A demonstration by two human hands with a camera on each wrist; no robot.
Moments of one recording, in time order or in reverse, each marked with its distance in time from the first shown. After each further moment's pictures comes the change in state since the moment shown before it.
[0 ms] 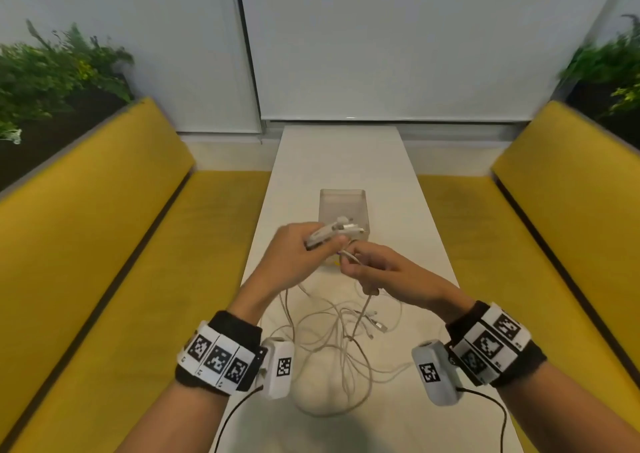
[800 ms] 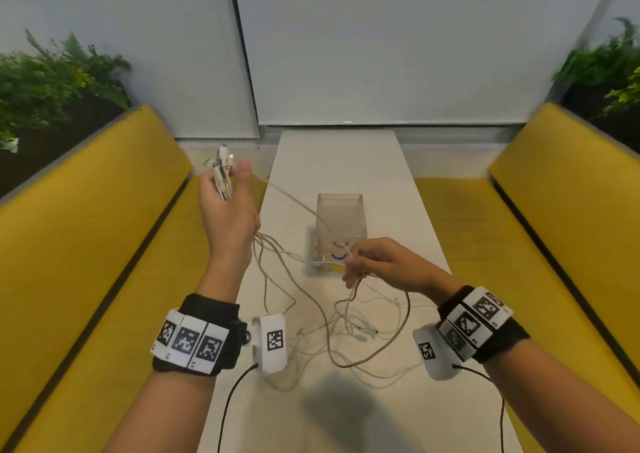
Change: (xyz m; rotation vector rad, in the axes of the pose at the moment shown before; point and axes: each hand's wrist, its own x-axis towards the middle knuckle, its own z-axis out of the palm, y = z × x) left_hand 0.026 0.015 -0.049 -0.512 0.820 -0.121; right_hand 0.016 0.024 -0.027 -0.168 0.061 0.012
